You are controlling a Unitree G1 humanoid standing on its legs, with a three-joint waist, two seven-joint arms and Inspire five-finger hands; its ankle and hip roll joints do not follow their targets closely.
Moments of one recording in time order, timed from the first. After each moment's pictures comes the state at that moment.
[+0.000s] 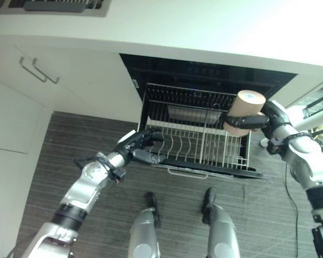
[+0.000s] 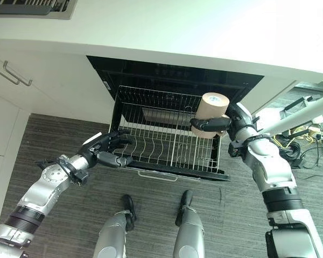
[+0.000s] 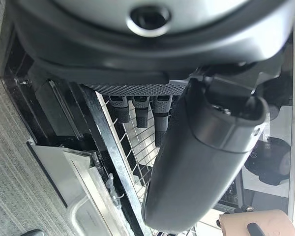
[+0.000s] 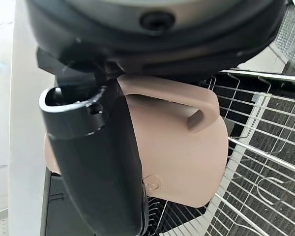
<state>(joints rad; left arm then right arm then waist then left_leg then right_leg) -0.37 0.64 -0.26 0.20 -0.38 0.12 -0.29 -0.57 -0.75 0.06 0.29 0.51 0.33 0.09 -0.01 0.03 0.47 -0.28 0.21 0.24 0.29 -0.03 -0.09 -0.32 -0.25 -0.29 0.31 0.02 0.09</state>
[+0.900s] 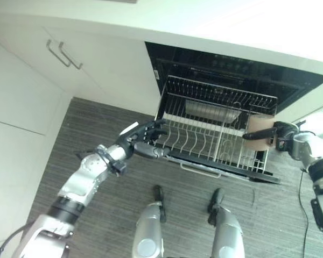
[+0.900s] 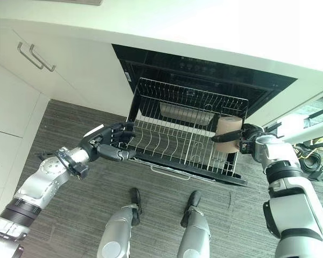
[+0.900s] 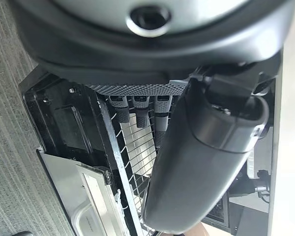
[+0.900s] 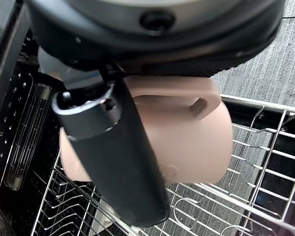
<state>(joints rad) -0.43 0.70 -0.32 0.16 -0.51 0.13 -0.29 -0.86 -0.78 0.27 0.87 0.52 0.49 0.08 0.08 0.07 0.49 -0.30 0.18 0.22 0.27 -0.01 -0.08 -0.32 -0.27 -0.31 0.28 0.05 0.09</state>
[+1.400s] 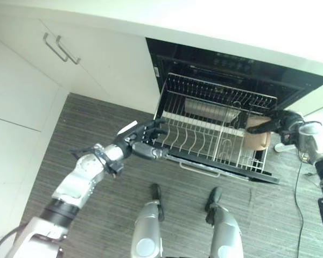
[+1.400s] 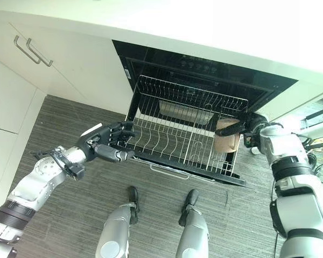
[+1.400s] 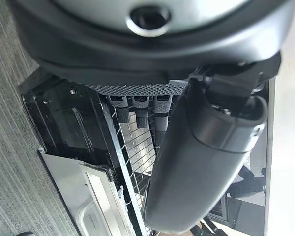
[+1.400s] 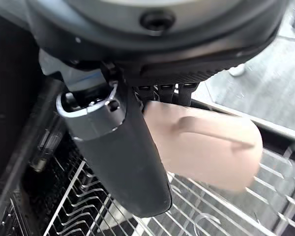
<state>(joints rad) -0.40 0.76 -0.31 0.10 -0.51 0.13 -0.29 -0.88 -0.85 0.27 0.73 0.40 0.51 0.12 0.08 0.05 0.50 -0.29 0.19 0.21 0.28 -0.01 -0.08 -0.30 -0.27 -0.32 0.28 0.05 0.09</state>
